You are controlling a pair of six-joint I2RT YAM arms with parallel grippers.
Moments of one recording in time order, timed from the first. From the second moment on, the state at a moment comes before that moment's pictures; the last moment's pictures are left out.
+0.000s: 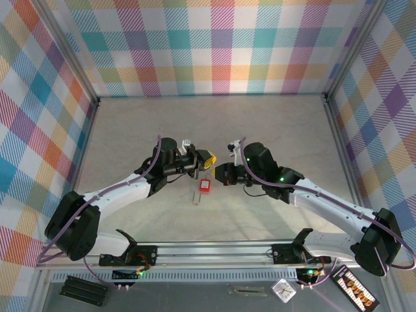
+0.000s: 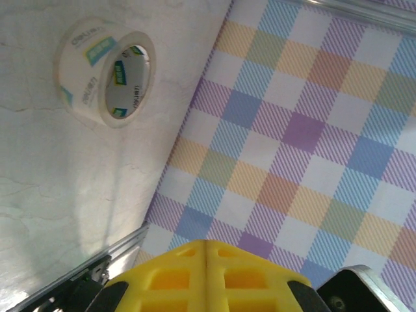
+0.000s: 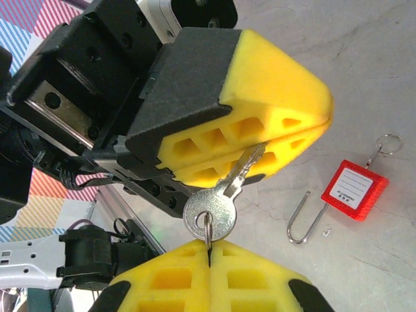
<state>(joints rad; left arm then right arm) -0.59 1.35 0.74 0.28 0.54 -1.65 0.82 1.15 0.85 -0.23 -0.33 0.73</state>
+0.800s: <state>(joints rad) -0.59 1.18 0.80 0.32 0.26 -1.26 0.69 1.14 0.85 0.19 -0.44 1.01</state>
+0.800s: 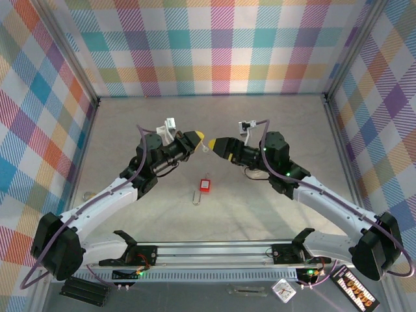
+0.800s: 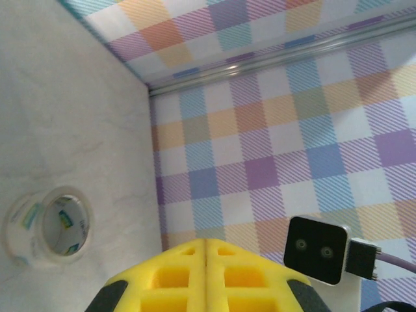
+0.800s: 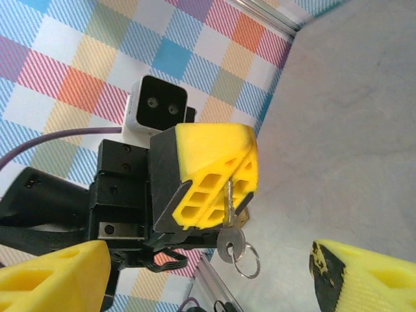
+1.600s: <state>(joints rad) -0.59 1.18 0.73 0.53 0.21 -1.26 0.69 1.30 0.82 0.45 -0.52 1.10</state>
